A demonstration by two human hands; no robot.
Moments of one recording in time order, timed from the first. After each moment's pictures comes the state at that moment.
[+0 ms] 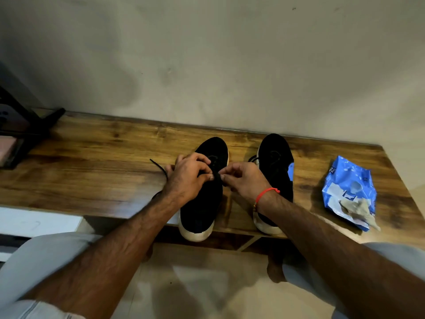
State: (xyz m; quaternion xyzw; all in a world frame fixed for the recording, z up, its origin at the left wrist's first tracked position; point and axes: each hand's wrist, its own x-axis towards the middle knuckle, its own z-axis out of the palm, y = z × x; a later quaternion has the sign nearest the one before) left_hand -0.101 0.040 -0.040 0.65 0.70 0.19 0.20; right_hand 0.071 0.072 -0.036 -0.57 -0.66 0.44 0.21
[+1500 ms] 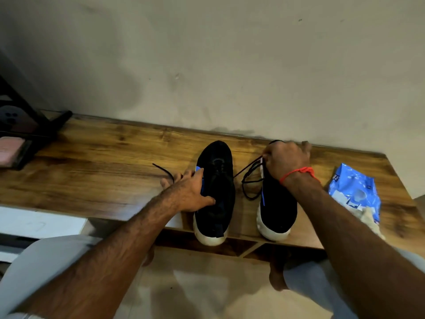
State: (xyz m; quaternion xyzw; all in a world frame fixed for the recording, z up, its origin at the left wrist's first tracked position) left_hand -0.111 0.031 -0.027 0.63 0.73 -0.05 0.28; right_hand 0.115 0.130 0.004 -0.65 -0.76 -0.02 0.00
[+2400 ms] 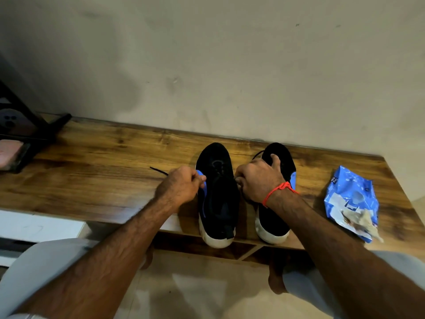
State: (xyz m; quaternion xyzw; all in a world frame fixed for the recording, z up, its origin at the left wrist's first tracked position) left_hand -0.116 0.040 -0.021 0.54 0.77 0.15 0.30; right_hand 0.084 0.092 -0.007 -0.53 -0.84 0.05 -0.04
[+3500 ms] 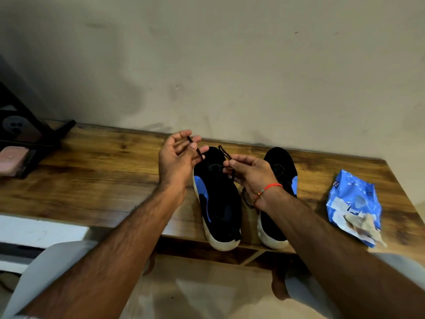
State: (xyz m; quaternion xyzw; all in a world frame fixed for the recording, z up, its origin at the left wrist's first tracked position) left_hand -0.106 0.056 0.014 0.26 0.53 0.67 0.44; right_hand 0.056 0.097 -0.011 -0.48 -0.38 0.67 0.42
